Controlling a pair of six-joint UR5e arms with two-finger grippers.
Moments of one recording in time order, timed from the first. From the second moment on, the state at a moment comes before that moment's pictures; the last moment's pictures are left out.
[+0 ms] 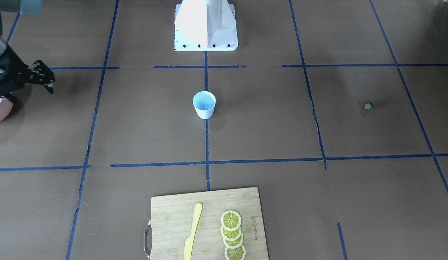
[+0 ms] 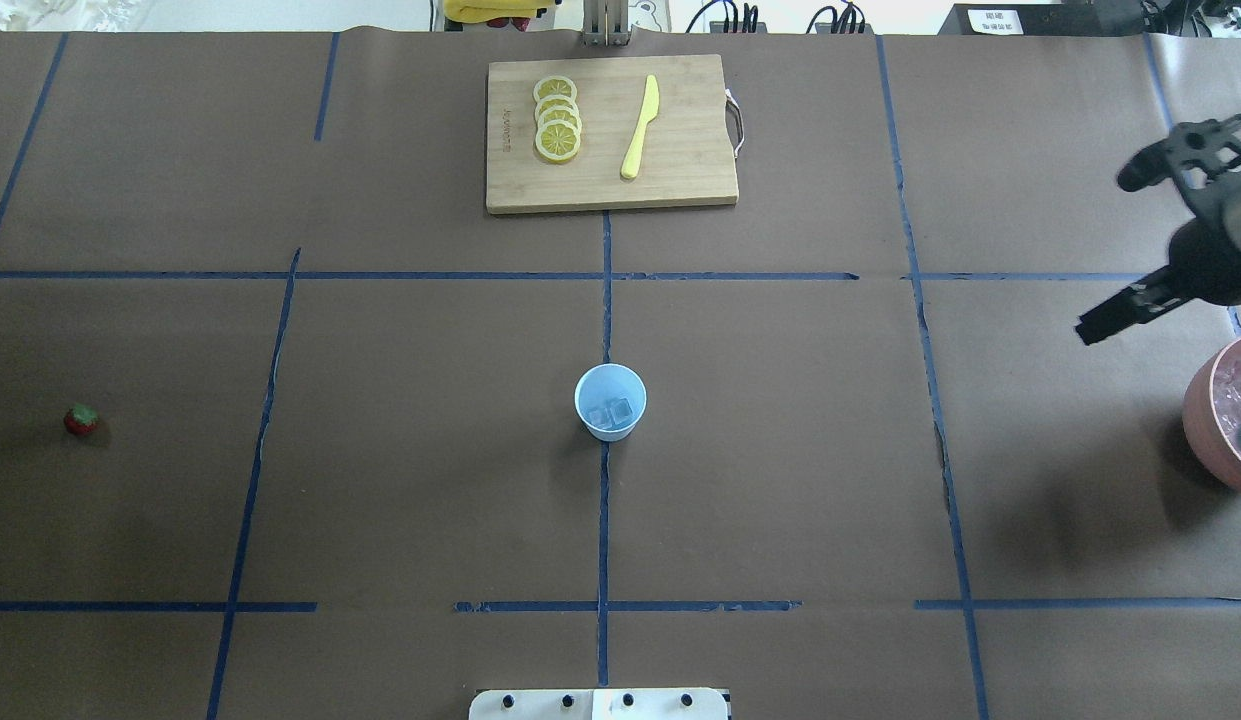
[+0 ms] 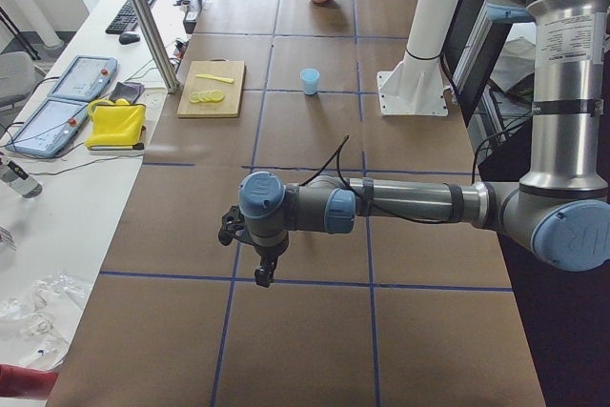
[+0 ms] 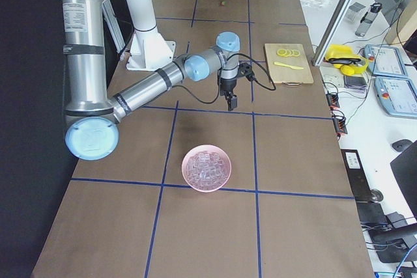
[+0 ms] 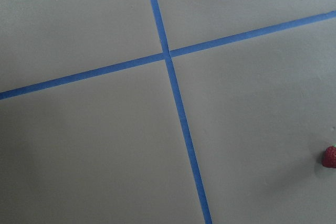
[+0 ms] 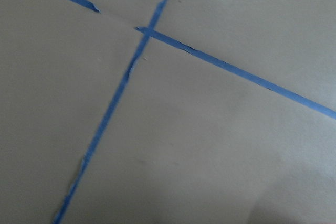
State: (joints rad) left arm -1.55 -1.50 -1.68 -1.58 -2.37 0.20; right arm 1.08 -1.61 2.09 -1.59 2.18 0.23
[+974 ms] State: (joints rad) left arm -1.55 -1.49 -1.68 -1.58 -2.37 0.20; right arm 1.25 -1.89 1.79 -1.09 2.22 -0.16
